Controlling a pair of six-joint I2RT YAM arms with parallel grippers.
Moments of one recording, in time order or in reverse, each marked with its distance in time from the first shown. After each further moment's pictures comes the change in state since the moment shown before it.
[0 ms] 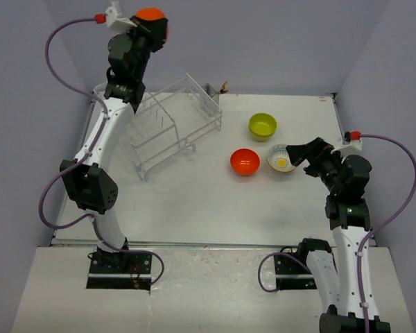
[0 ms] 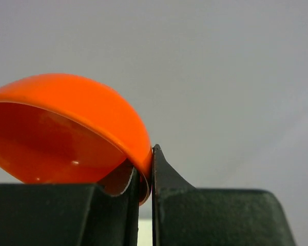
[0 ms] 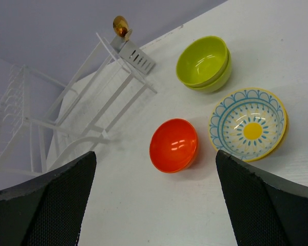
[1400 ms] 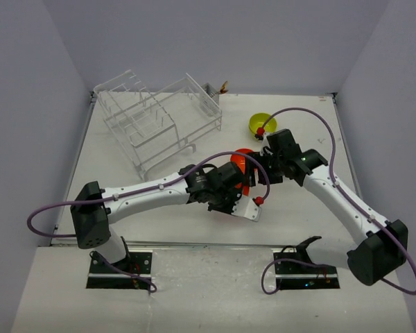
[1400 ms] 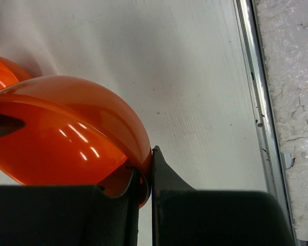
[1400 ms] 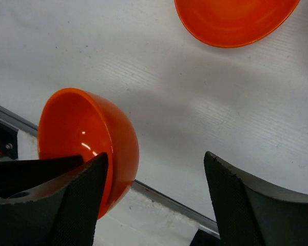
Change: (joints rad) left arm -0.930 -0.229 -0.575 -1.028 0.255 1.567; right arm 0.589 0.552 0.331 -0.515 0.148 -0.243
